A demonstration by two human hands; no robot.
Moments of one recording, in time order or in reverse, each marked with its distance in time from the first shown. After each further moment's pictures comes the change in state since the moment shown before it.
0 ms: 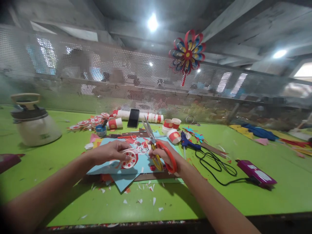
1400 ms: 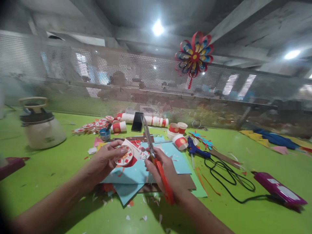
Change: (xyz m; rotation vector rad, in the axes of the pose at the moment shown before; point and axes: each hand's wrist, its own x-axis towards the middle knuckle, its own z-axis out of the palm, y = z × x) left_hand -0.015 0.002 0.025 -0.667 0.546 0.164; right_hand -0.012 -0.027 0.041 -0.027 0.227 -0.139
